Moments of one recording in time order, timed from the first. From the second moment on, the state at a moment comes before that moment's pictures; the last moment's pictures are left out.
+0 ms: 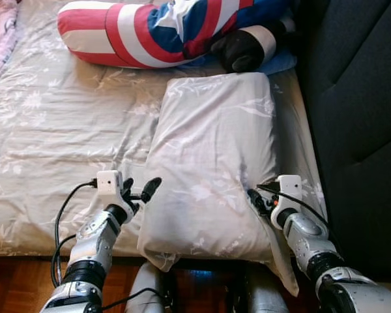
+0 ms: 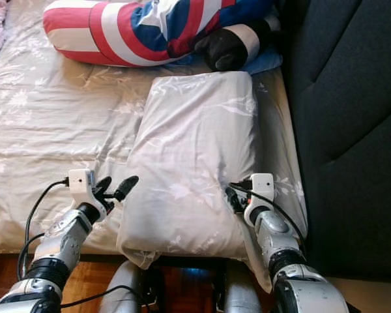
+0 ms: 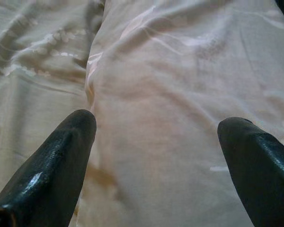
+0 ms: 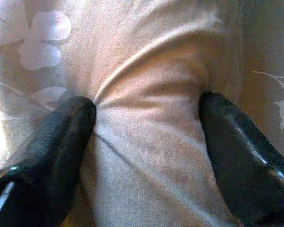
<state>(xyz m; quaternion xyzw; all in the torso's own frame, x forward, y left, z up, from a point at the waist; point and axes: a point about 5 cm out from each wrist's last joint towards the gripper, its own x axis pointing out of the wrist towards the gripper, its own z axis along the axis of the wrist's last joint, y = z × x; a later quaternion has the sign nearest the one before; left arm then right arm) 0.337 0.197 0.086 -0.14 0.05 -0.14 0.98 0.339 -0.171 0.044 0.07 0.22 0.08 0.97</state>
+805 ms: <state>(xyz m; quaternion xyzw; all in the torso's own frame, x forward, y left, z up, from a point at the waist) 0.333 0.193 0.082 -0.15 0.08 -0.14 0.97 0.339 -0.170 0.044 0.07 0.21 0.09 0.97</state>
